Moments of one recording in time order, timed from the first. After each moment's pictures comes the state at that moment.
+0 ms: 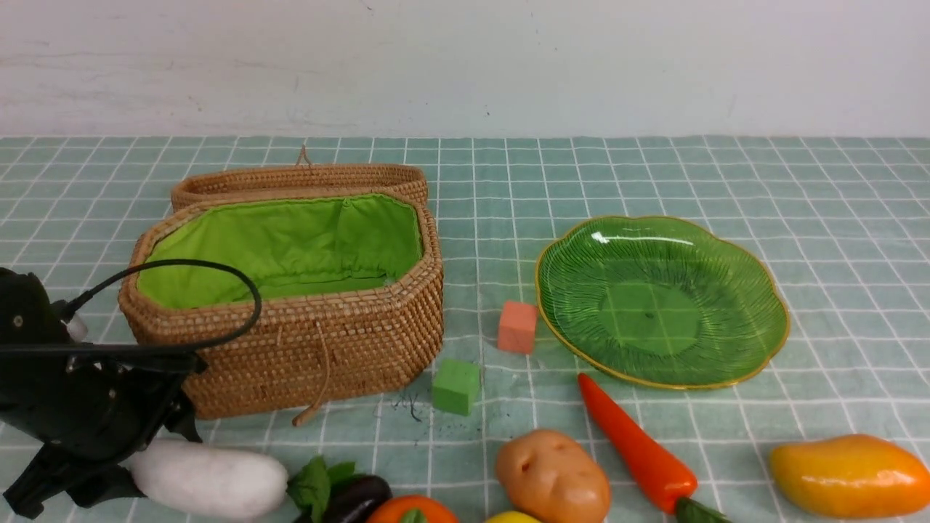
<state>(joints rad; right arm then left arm) -0.12 -0.01 0.02 0.02 0.39 0.08 -0.05 1.50 -0.77 -0.13 0.54 -0.81</state>
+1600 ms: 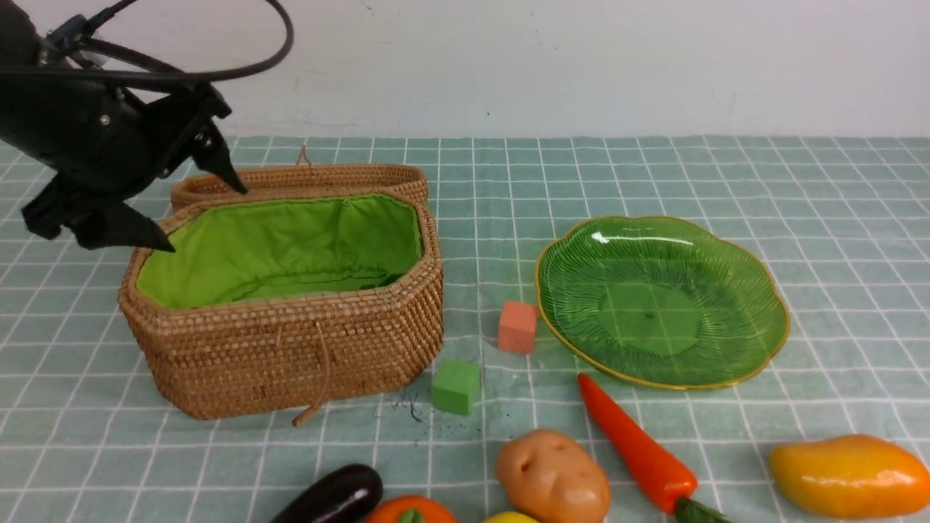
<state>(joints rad) -0.12 -0.01 0.02 0.02 0.39 0.08 -0.05 1.57 -1.44 -0.25 0.95 -0.44</state>
